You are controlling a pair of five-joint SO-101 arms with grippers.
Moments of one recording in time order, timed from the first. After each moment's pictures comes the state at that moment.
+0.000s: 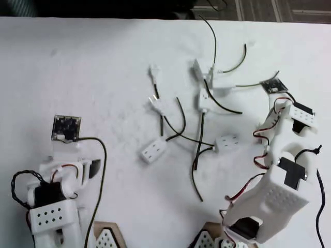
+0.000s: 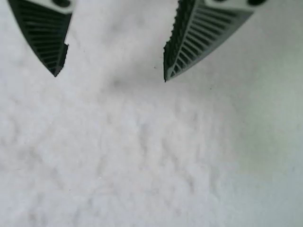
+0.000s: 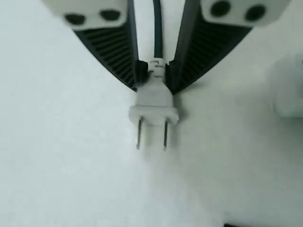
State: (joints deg) left arm -21.6 -75.9 81.9 62.0 -19.4; right arm 26.7 18.7 13.7 61.5 41.3
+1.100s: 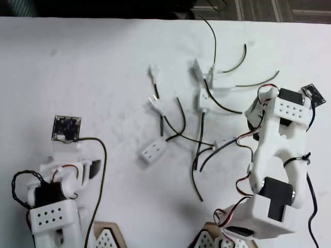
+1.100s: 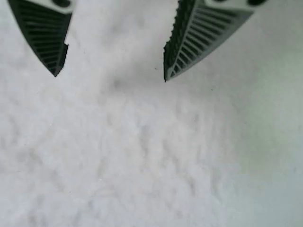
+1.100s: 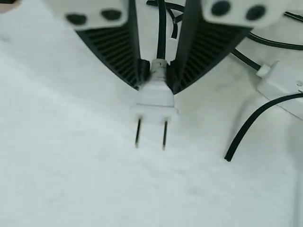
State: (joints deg) left arm -21.6 -75.9 82.2 62.0 -19.4; right arm 16.7 0.5 14.2 77.1 -41.0
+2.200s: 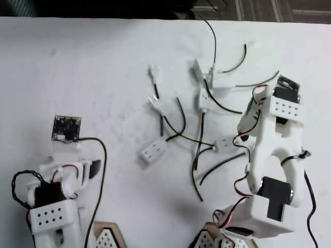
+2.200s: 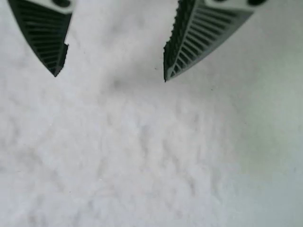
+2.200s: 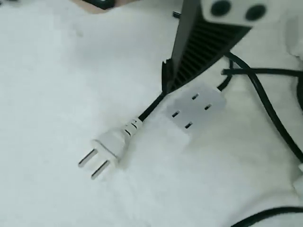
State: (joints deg) left arm -21.6 -75.9 82.2 62.0 -19.4; right arm 15.0 0.5 13.5 85.2 -8.5
